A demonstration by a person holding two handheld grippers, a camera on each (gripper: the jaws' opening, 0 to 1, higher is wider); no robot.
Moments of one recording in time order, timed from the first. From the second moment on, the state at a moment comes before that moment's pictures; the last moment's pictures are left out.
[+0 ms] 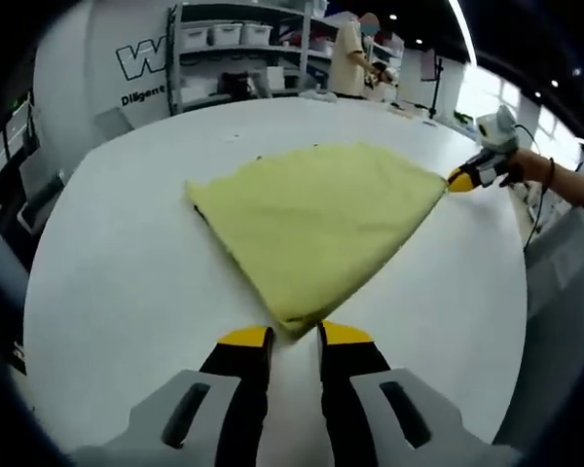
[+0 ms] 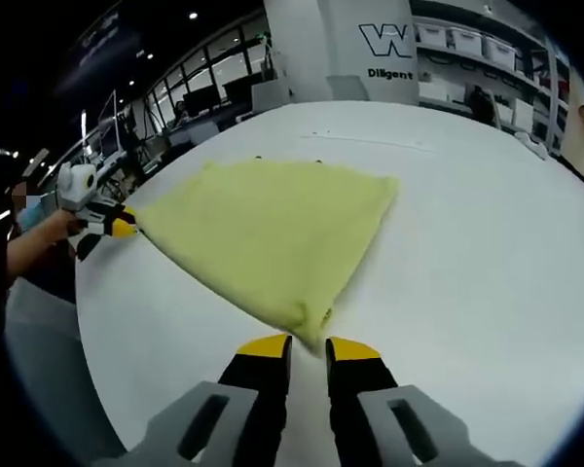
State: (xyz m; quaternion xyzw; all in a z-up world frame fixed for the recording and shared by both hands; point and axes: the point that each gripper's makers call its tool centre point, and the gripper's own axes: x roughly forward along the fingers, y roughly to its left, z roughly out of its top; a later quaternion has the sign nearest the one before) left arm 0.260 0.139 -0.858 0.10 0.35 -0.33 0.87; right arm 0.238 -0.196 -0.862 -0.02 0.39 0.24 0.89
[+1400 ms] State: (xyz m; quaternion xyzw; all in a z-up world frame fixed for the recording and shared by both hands) left arm 0.238 0.142 -0.860 0.21 0.33 -0.40 0.83; right arm 0.220 -0.201 -0.863 -0.01 0.42 0.25 0.87
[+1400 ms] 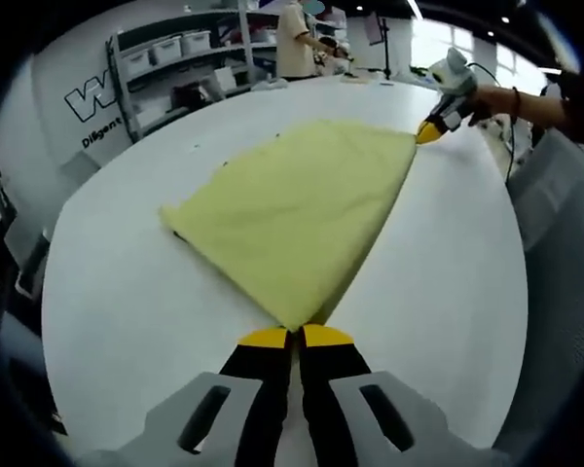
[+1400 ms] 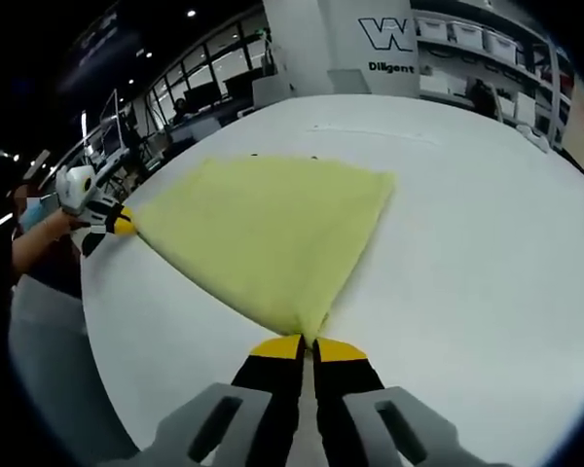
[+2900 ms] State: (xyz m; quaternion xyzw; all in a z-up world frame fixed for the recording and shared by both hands) left arm 0.227 0.152 -0.842 0.09 0.34 -0.36 0.86; right arm 0.207 -0.199 -0.866 -0.02 0.43 0.26 0.86
